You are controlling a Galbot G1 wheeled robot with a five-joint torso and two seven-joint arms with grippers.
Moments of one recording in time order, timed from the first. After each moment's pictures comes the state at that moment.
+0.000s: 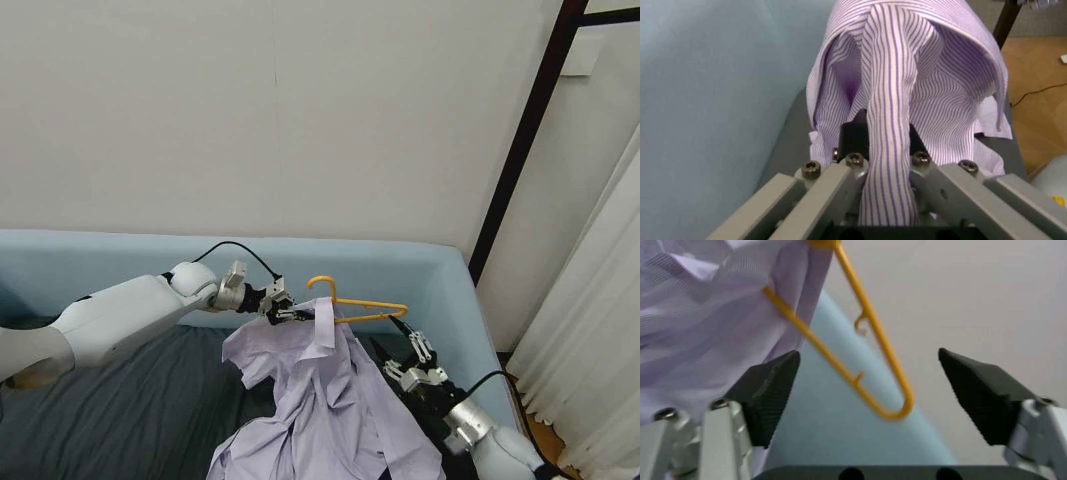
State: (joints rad) left arm -0.14 -0.85 0.96 -1.07 -0.92 -0.14 0.92; right arm -1.15 0.77 0.02 1.79 -0.22 0.24 0.26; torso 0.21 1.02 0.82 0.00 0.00
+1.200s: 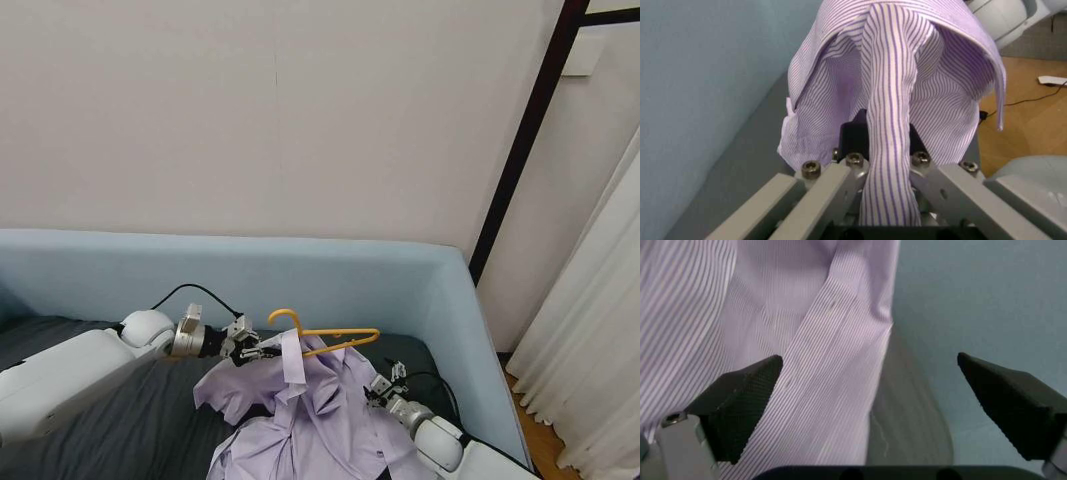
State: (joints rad) left arm 0.09 -0.61 0.78 -1.27 -0.92 -0.14 0.94; right arm -0.62 1.06 -0.51 1.12 0.02 -0.11 0.19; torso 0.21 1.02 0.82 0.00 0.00
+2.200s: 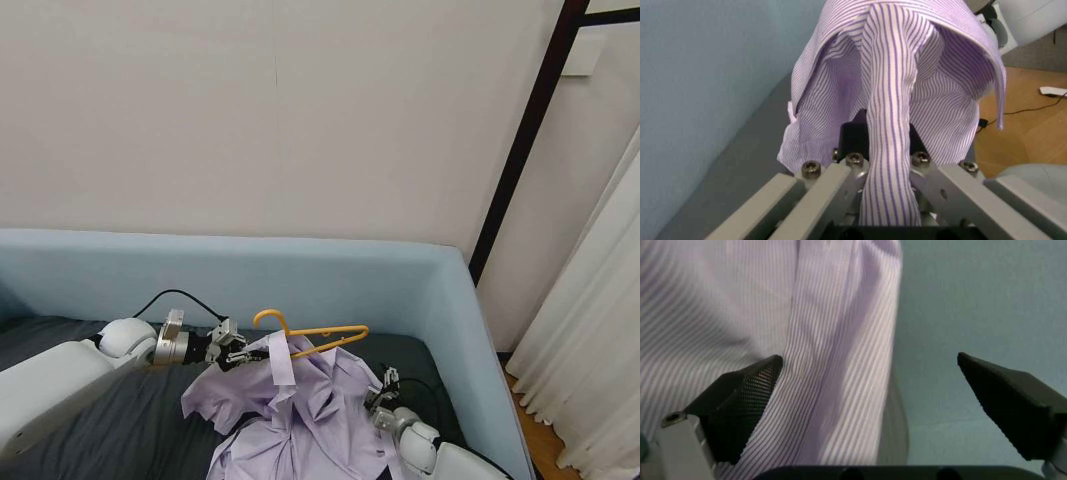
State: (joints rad) left arm 0.18 -0.56 0.69 -1.32 -0.92 -0.13 0.93; right arm -0.59 1.17 -0.48 0.92 -0.20 -0.12 0.28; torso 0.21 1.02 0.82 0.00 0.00
